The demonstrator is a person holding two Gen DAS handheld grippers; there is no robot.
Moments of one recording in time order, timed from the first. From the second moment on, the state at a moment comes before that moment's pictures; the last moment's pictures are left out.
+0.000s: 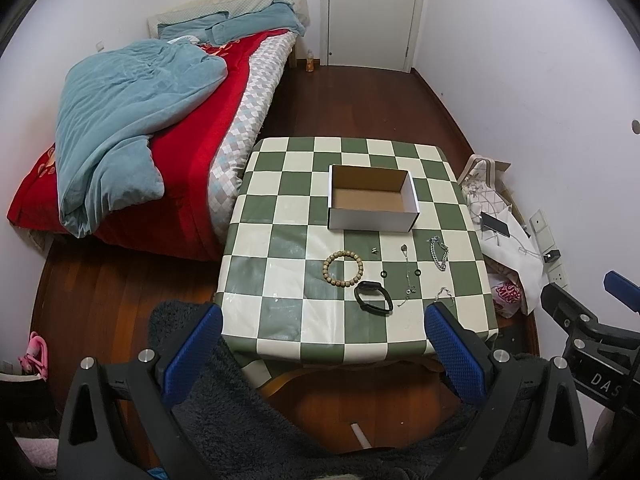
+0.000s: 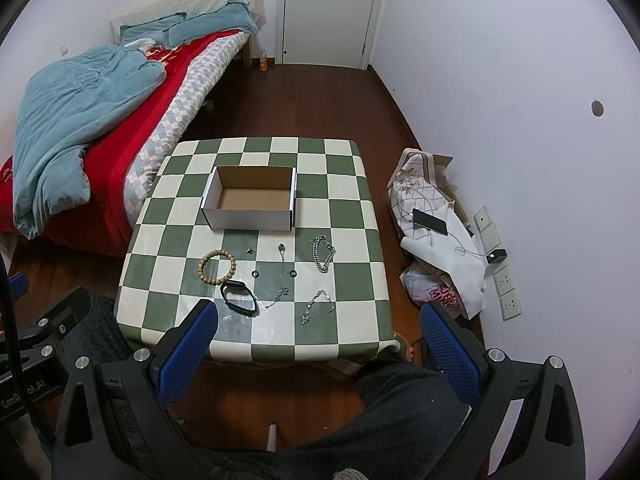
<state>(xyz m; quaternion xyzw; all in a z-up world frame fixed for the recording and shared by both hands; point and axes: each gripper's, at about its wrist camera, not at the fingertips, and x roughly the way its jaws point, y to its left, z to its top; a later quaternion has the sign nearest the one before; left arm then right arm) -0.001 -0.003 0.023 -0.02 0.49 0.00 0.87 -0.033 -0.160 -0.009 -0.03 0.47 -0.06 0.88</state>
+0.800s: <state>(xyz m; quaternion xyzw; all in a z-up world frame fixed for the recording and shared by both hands) -0.002 -0.005 0.021 -0.01 0.49 0.01 0.87 -0.033 -0.162 -0.005 -0.02 0.47 -0.06 0.88</state>
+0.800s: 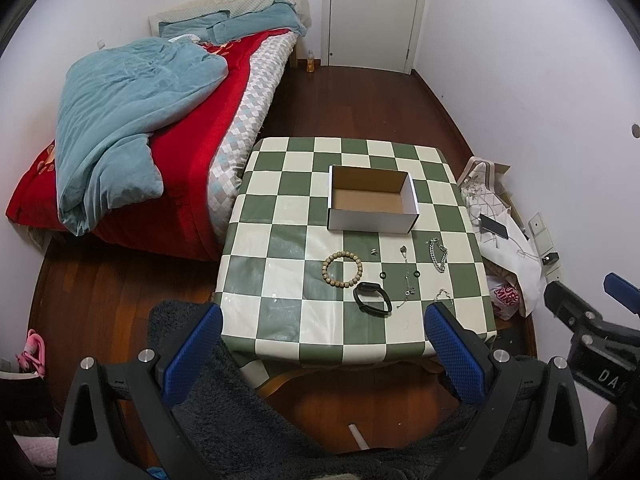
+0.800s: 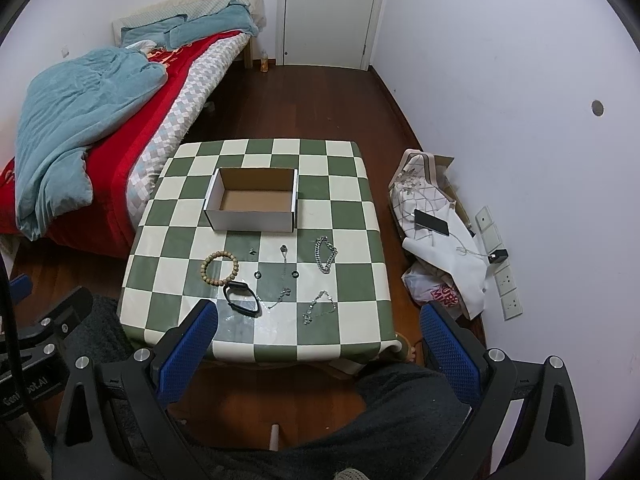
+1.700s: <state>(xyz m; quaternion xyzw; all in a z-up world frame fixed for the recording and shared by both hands) 0.184 -0.003 -0.202 0.11 0.61 0.09 0.78 0.123 -0.273 -0.264 0.10 0.62 -0.13 0.76</state>
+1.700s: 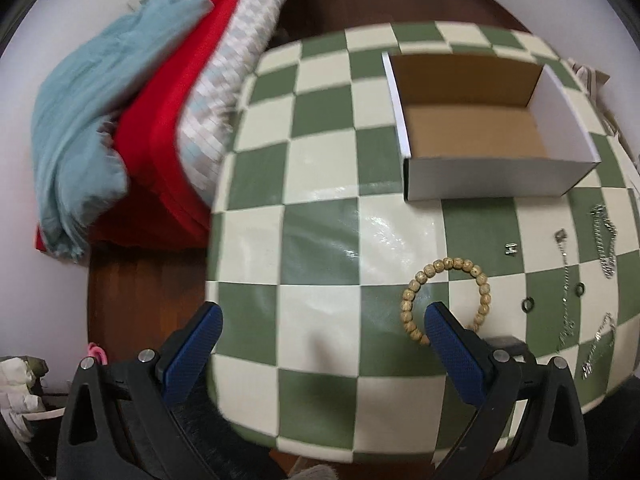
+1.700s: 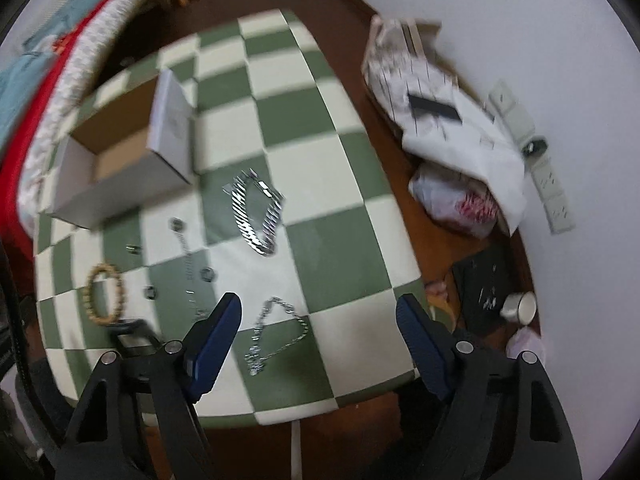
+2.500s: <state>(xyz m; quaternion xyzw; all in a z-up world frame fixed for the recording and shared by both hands) 0.190 -0.030 -0.266 0.09 0.65 -0.03 0.75 0.123 -0.235 -0.331 0.08 0.64 -0.11 0.75</state>
